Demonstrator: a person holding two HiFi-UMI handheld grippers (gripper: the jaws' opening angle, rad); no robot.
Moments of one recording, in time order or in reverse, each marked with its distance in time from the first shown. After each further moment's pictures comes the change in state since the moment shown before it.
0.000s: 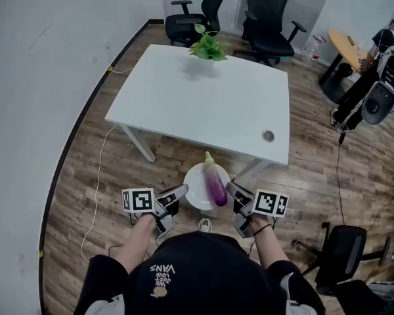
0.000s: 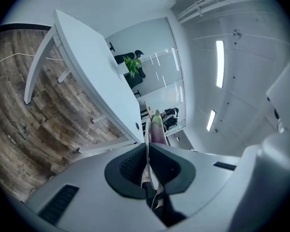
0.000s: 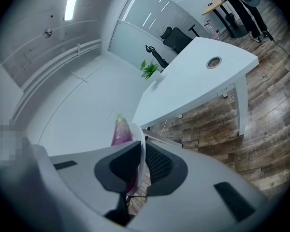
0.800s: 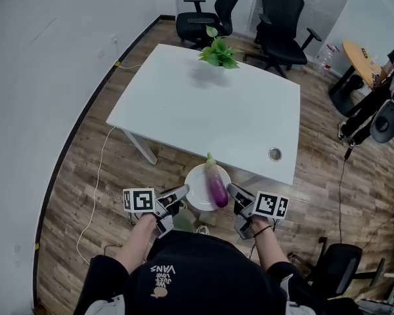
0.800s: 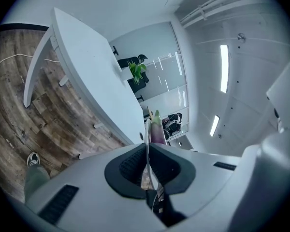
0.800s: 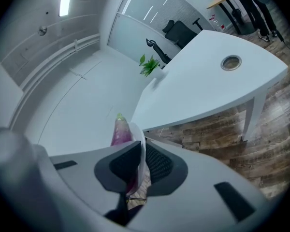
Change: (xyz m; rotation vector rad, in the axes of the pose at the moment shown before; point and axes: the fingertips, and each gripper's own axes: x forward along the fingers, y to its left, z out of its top) left arm 0.031 0.024 0.054 -0.029 -0.047 0.025; right arm 0.048 -0.018 0.053 -0.002 0.064 0.012
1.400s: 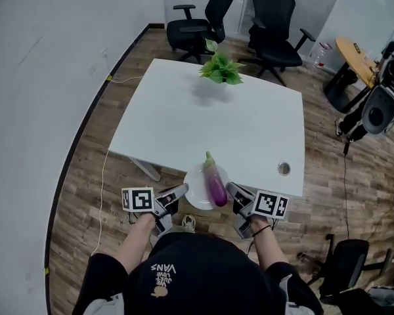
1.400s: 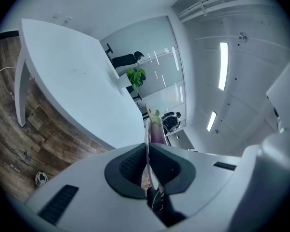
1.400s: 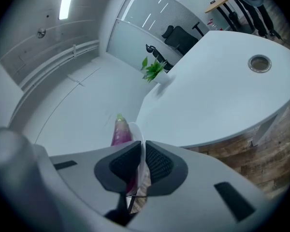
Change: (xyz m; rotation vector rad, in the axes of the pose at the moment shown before) left arm -0.010 0.026 0.119 0.051 0.075 -0.031; right arm 0.090 0.036 0.057 0.021 -0.096 -0.012
